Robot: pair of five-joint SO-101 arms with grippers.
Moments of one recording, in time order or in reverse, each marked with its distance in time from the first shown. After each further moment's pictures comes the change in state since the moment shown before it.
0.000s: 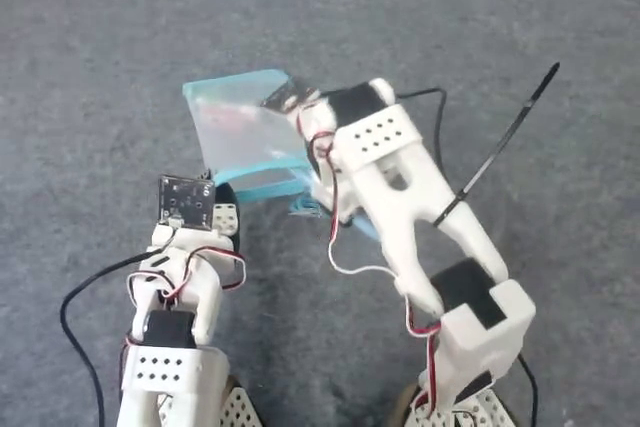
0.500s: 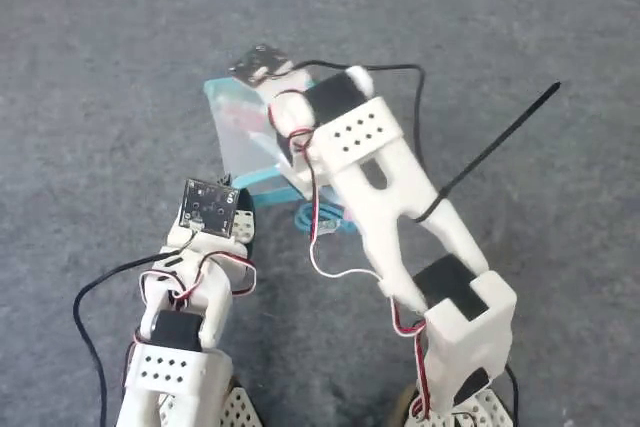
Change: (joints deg) left arm 5.0 0.0 1.2 0.0 -2.5; right arm -5.5 3.4 -12.6 -4.2 -4.6
